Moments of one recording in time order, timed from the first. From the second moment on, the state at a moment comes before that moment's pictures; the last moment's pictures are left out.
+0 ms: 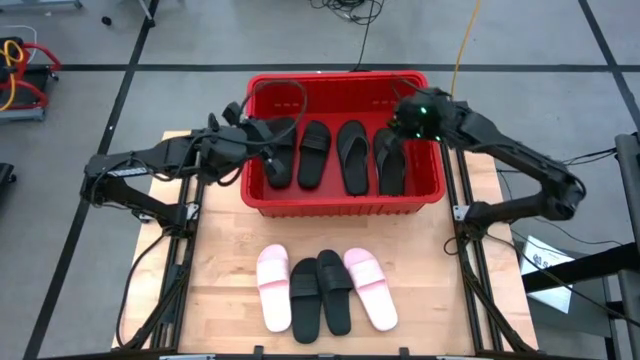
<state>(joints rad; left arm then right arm) 0.04 1.28 1.51 -0.66 -0.76 0.15 -0.60 1.21 1.24 -0.67 0.13 -0.04</state>
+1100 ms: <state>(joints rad) -0.22 1.05 0.94 -0.87 0.32 -0.63 -0.28 1.06 1.24 -0.67 0.13 -0.09</state>
